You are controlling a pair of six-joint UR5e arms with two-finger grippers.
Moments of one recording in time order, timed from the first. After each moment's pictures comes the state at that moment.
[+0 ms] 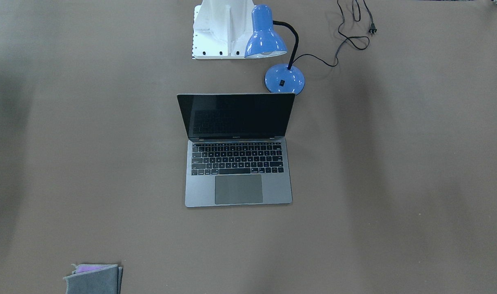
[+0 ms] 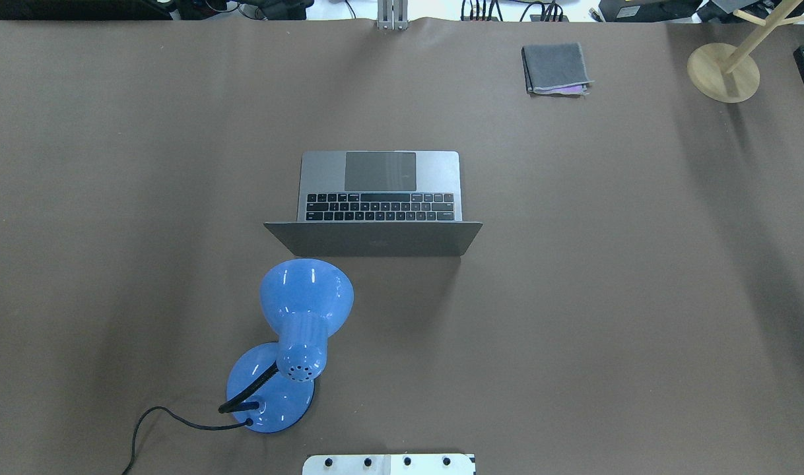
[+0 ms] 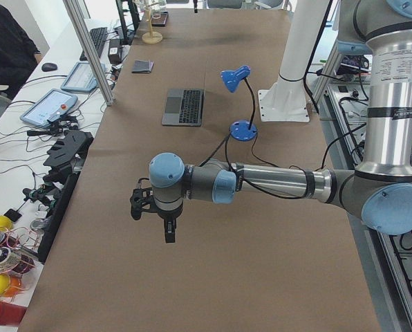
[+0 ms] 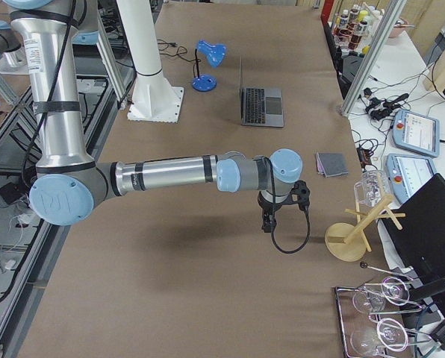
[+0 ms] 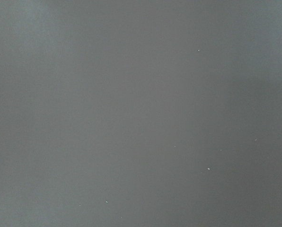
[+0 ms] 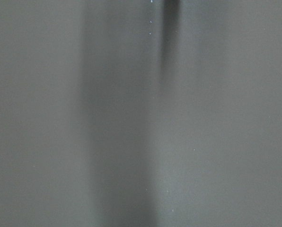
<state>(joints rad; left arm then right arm) -1.59 -1.55 -1.67 -1.62 -2.34 -0.19 1.46 -1.49 1.63 -1.64 2.43 0.05</state>
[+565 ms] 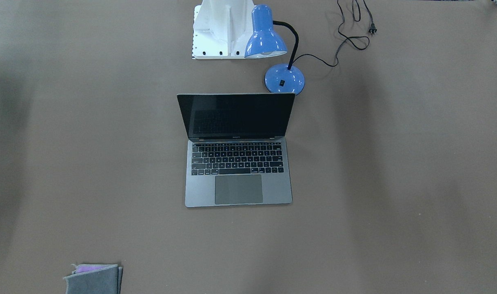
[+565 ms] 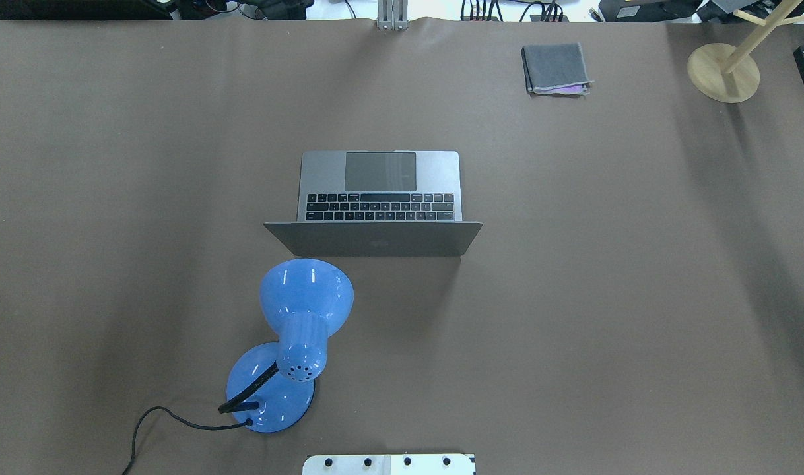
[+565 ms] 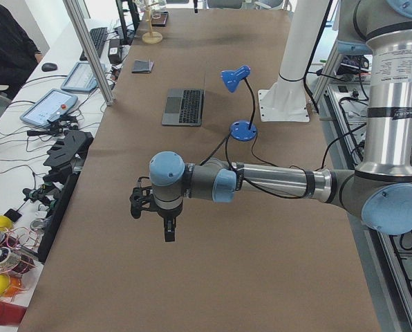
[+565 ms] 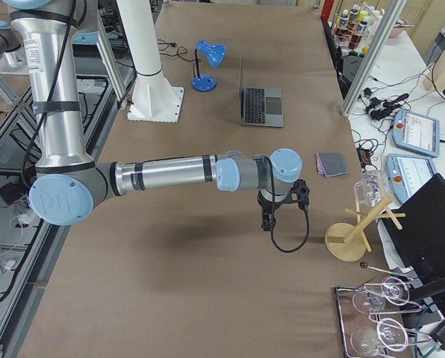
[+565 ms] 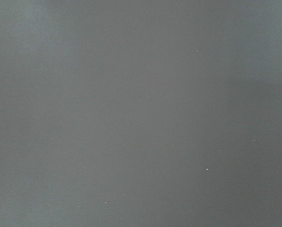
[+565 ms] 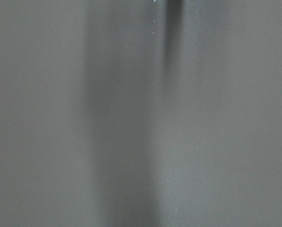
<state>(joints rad) -1.59 -1.55 -1.67 -1.62 -2.34 -0.19 1.46 -1.49 1.63 -1.65 2.43 0.05</state>
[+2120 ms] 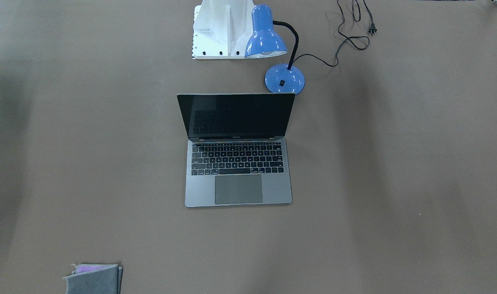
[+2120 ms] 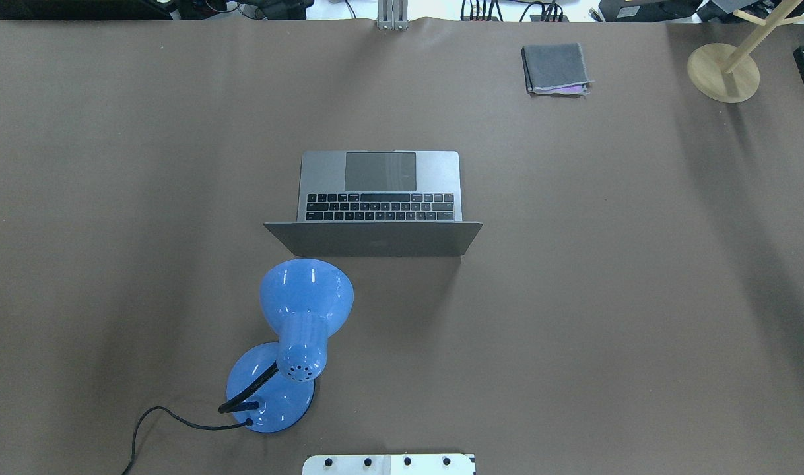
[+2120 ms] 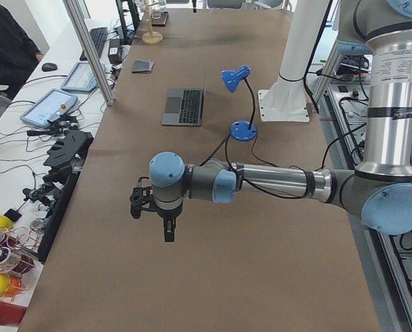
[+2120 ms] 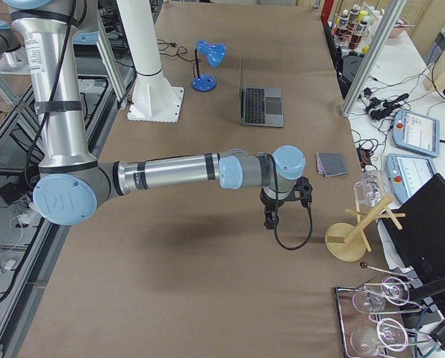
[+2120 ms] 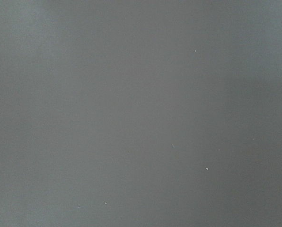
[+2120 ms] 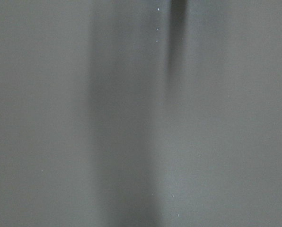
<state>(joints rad) -1.59 -1.55 -1.67 -1.62 -2.35 -0.18 1.46 -1.47 1.63 -1.65 2.43 0.05</state>
